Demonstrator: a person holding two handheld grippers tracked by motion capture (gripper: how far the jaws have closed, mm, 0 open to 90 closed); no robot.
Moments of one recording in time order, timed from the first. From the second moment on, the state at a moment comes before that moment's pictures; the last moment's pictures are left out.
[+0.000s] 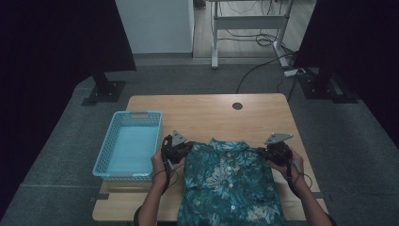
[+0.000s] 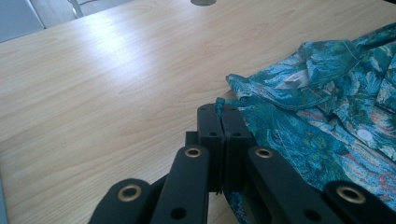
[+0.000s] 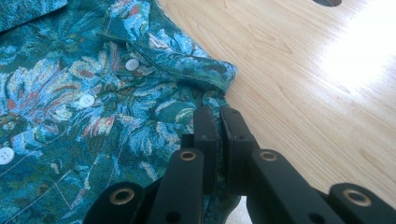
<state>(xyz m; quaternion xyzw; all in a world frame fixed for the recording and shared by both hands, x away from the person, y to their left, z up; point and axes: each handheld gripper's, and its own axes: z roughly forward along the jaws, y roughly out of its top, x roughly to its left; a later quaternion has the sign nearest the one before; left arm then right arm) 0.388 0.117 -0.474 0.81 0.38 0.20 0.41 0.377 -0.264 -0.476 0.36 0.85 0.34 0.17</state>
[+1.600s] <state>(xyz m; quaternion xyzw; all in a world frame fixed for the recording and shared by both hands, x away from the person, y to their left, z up) 0.425 0.134 -0.409 0.78 0.38 0.27 0.42 0.420 -0.251 -0.408 0.39 0.80 0.38 0.26</state>
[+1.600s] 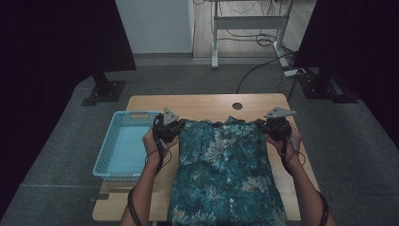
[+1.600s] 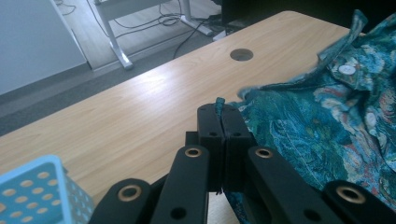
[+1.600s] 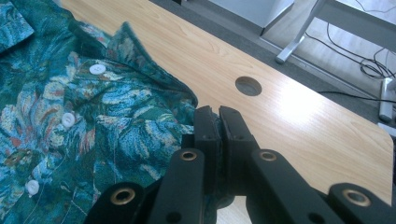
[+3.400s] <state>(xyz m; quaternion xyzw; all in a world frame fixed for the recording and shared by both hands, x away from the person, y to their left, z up) 0.381 0.135 -0.426 0.78 0.34 0.28 0.45 0.376 -0.259 -0.424 0.36 0.78 0.42 0.29</state>
